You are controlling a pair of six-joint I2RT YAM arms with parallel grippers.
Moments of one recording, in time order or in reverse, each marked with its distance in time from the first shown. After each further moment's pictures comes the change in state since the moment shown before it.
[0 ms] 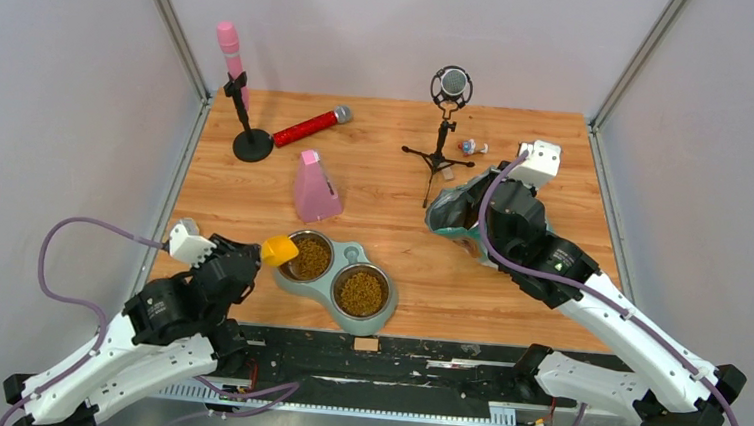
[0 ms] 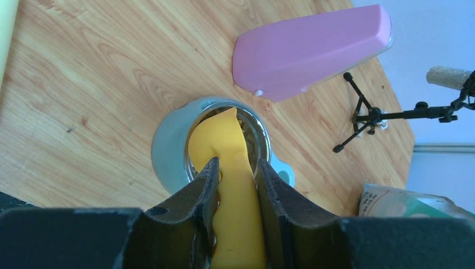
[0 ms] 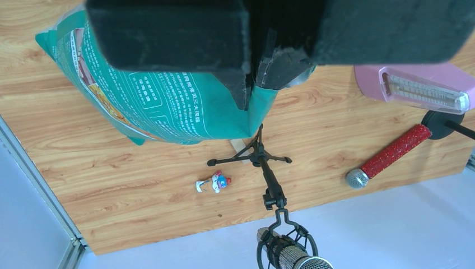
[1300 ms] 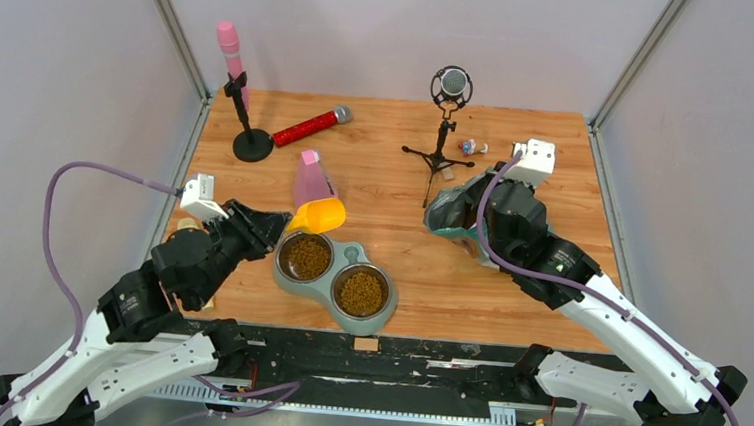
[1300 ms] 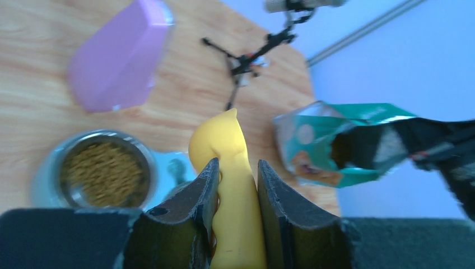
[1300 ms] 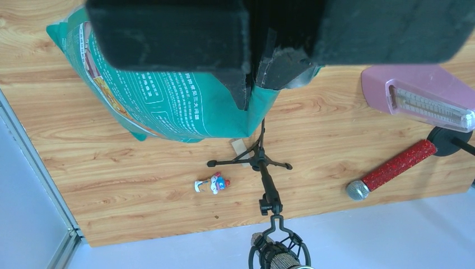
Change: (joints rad) left arm 0.000 0.111 0.255 0.358 0.298 0.617; right arm 0.000 -0.008 -0.006 0.009 -0.040 -0.068
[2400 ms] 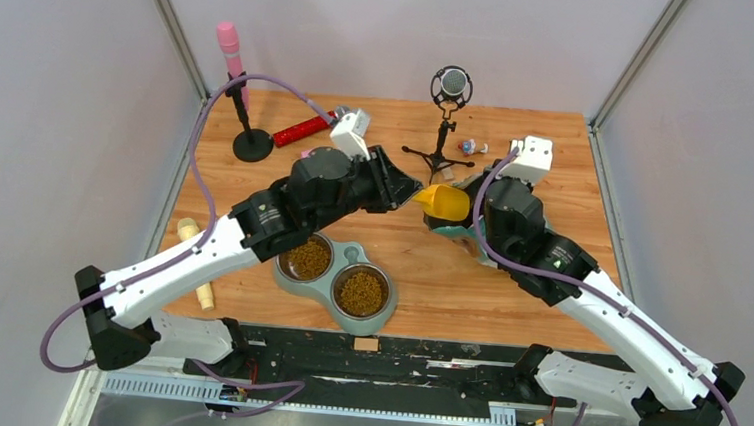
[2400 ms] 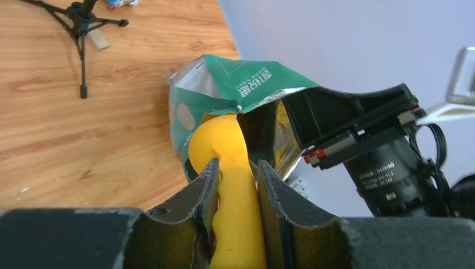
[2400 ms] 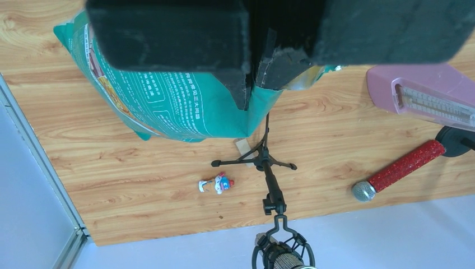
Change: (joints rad) left arm -0.043 0.664 0.287 0.511 0.431 0.052; right arm -0.001 0.021 0.021 -0.015 0.008 -0.007
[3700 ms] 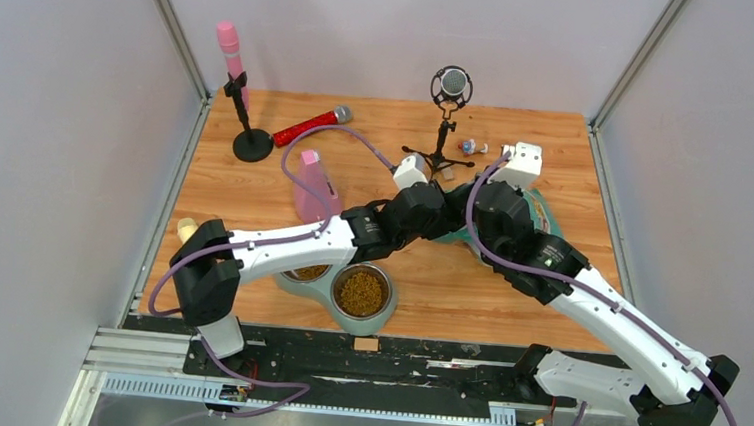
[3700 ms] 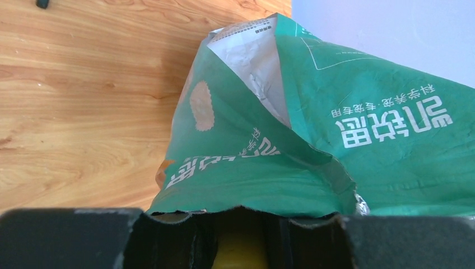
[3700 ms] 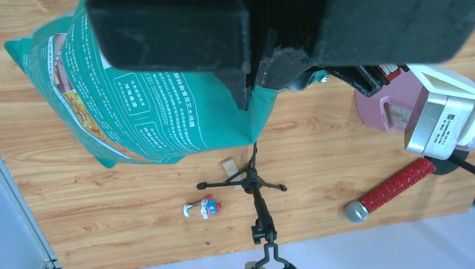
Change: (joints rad) left arm -0.108 0.509 0.100 0.100 -0.199 -0.354; right arm 0.002 0.022 -0.012 -0.047 -0.026 0.115
